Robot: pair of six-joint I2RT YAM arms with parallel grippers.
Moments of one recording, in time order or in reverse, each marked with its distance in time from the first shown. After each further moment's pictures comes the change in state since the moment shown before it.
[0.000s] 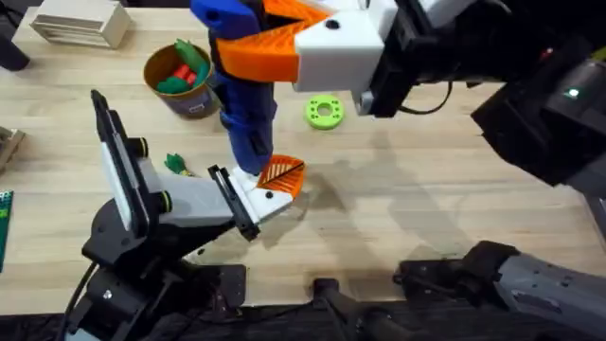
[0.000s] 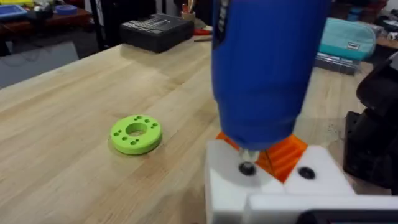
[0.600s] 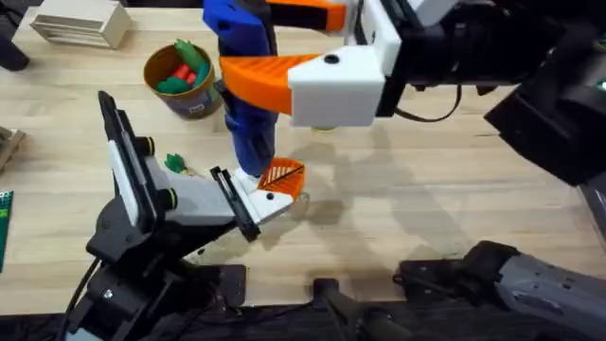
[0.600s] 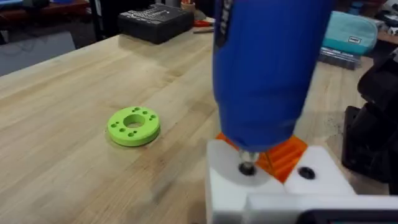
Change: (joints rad) left arm 0.001 0.004 0.000 -0.027 0.007 0.001; right arm -0.003 -0.021 0.034 -0.248 0.068 -0.026
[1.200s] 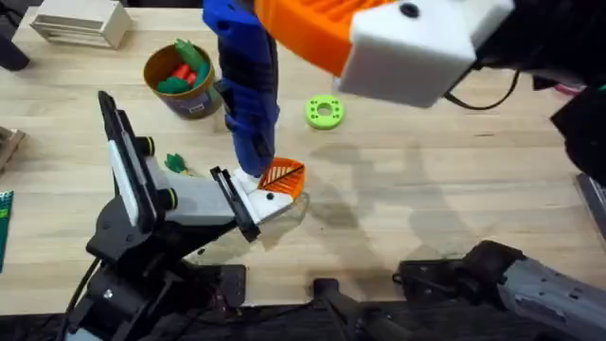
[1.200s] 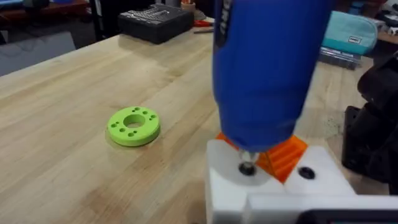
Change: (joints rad) left arm 0.000 0.000 0.000 0.000 0.000 0.000; right arm -0.052 -0.124 0.000 0.064 0.075 -0.064
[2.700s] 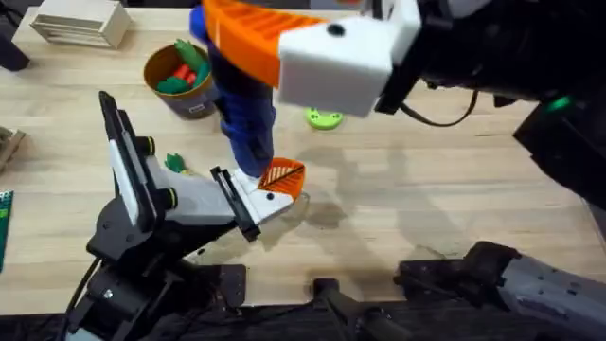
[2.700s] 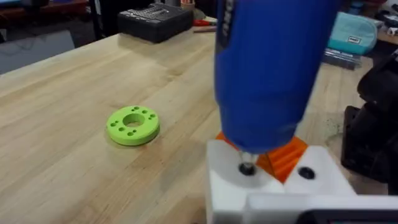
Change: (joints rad) left arm 0.000 0.000 0.000 -0.001 0.000 -0.004; right arm 0.126 0.049 0.000 -0.040 0.142 -0.004
